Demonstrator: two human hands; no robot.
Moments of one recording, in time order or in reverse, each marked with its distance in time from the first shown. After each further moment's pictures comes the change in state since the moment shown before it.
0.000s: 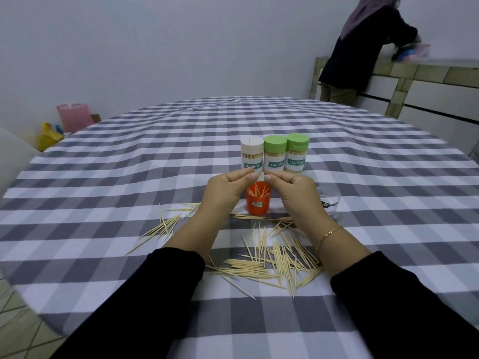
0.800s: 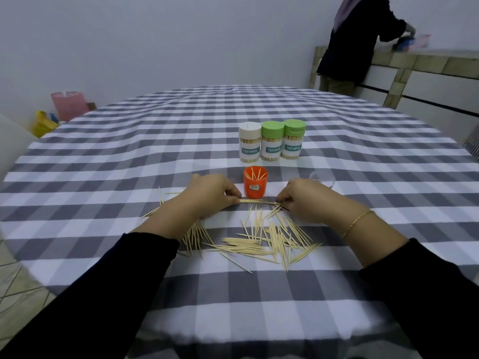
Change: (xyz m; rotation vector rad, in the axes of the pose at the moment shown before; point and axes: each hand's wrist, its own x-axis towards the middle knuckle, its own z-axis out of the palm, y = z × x) left_hand -0.008 0.001 -0.033 1.316 -0.344 0.128; right_hand -0.026 -0.019 -0.032 -1.342 -0.522 -0.102
